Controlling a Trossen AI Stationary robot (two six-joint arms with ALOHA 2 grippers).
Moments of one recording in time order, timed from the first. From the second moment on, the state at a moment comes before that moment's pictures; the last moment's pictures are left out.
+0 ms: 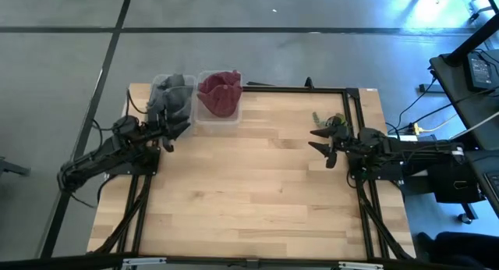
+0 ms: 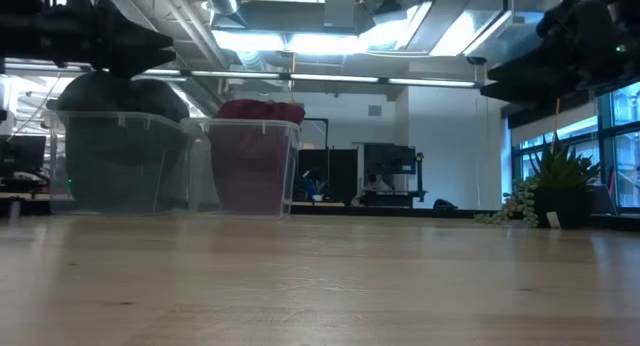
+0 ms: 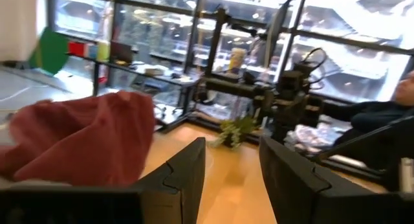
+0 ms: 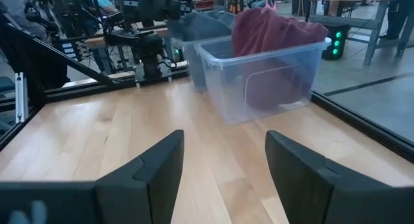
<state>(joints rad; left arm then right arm) 0.51 0.00 0.15 -0.02 0.18 -0.26 -0.03 0.28 0.14 0.04 0.22 0.13</state>
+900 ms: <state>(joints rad) 0.20 0.00 0.15 -0.18 -0.13 -0.17 -0.03 0.01 0.14 -0.17 0.27 0.12</state>
